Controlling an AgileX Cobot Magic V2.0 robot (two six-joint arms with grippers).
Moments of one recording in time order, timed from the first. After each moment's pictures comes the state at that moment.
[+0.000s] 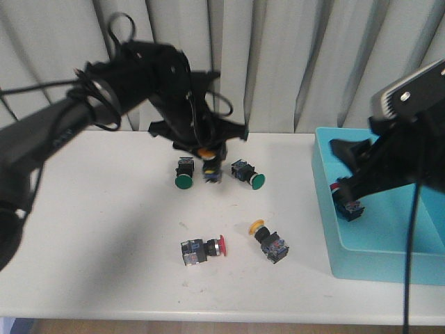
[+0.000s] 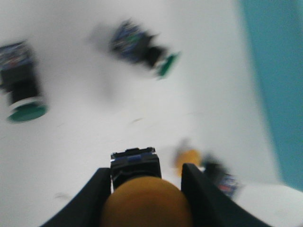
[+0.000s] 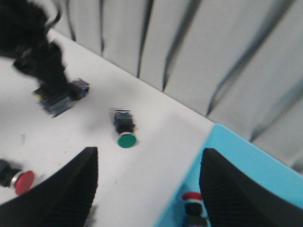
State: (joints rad) left arm -0.50 2.18 -2.13 -0.21 1.11 -0.21; right arm 0.27 1.11 -0.81 0.42 0.24 -0.77
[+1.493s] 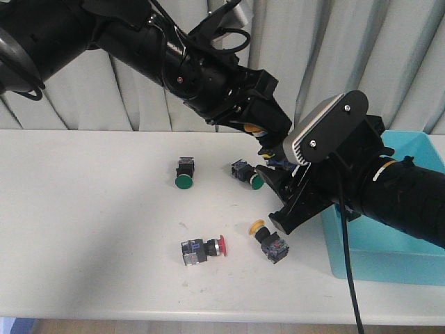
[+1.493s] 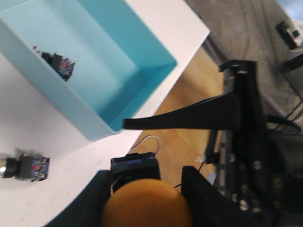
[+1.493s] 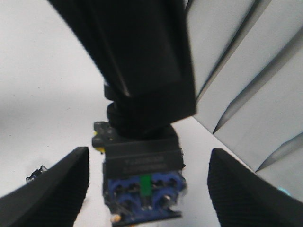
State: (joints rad) left arm -0.50 1.93 -2.03 -0.81 1.26 0.24; right arm 0.52 1.21 -0.79 0.50 0.05 -0.90
